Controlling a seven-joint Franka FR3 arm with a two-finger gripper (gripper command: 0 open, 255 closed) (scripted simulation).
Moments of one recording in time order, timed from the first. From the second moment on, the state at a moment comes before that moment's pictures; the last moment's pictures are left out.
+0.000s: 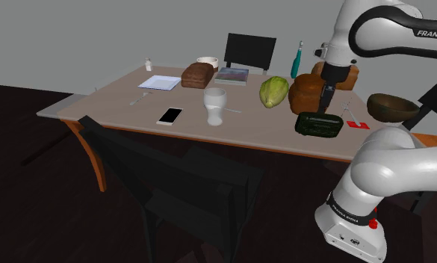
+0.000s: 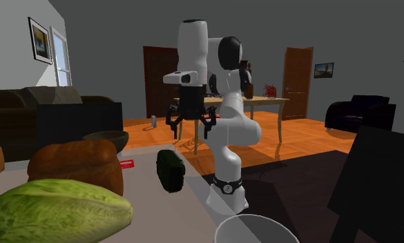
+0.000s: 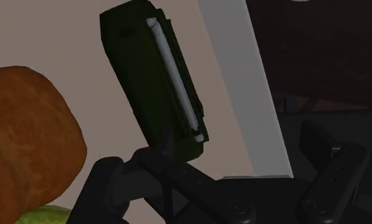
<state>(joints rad) -0.10 -1.13 -0.26 -2.68 -0.27 1.57 -0.41</state>
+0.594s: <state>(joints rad) -0.18 -1.20 -0.49 -2.78 -0.50 1.70 -0.63</state>
